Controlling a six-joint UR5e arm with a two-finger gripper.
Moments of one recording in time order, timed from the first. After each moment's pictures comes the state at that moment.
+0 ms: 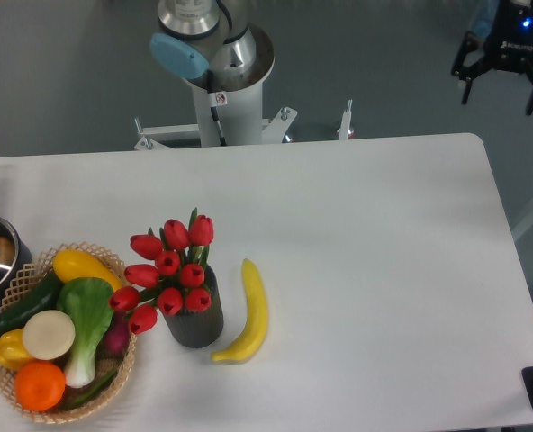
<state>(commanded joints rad) 3.13 -1.67 -1.57 -1.34 1.29 1.46</state>
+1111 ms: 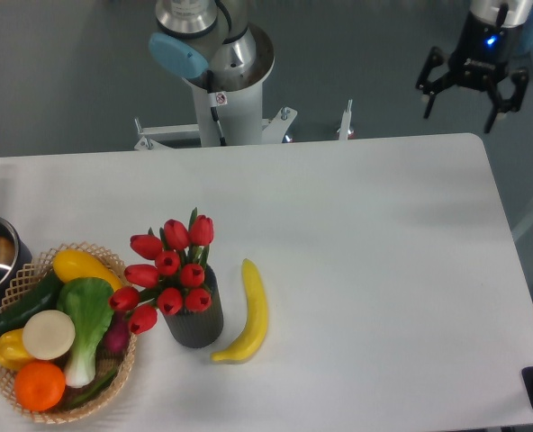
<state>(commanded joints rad) 3.10 -1.62 -1.74 -1.34 1.16 1.46</state>
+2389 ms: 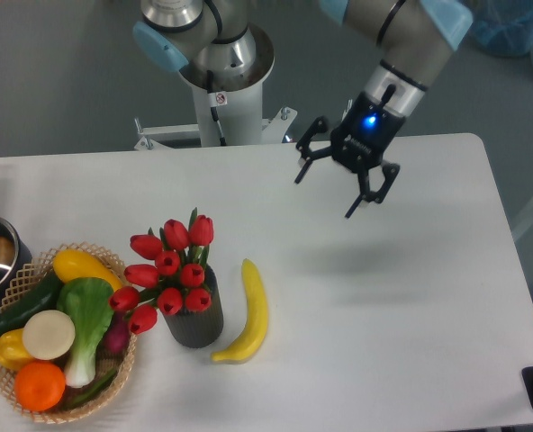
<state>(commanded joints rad) 2.82 -1.69 -1.91 -1.13 0.64 1.47</state>
